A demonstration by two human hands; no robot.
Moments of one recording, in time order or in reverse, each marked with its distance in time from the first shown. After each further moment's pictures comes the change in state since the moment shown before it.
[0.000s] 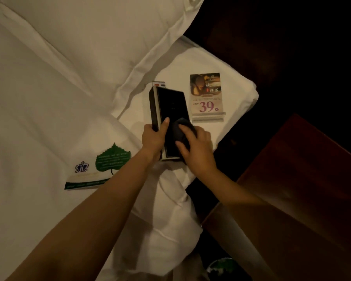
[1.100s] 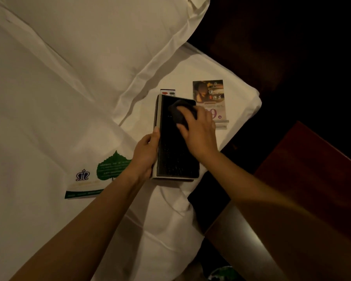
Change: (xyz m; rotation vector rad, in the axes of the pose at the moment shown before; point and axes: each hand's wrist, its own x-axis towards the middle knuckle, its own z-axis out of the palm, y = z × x) left_hand -0.026 0.015 -0.032 -0.097 -0.175 -0.059; right_hand 0.056 -0.020 -0.019 -0.138 0.076 -0.095
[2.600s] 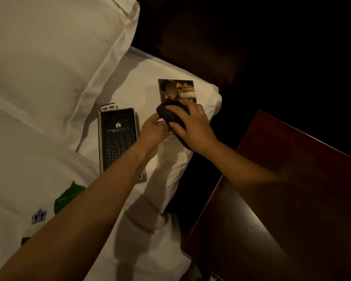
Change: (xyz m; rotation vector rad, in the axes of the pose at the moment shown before) left_hand 0.038 0.042 0.138 0.211 -0.262 0.142; right_hand 0.017 0.102 -0.049 0.105 0.015 -0.022
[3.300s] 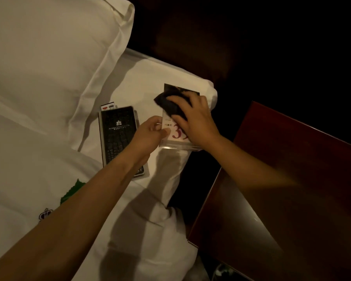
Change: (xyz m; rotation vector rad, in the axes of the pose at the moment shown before) left_hand -0.046 0.005 -0.021 0.122 -0.140 0.039; right_hand -0.014 -0.009 -0.007 -0.012 0.130 -0.006
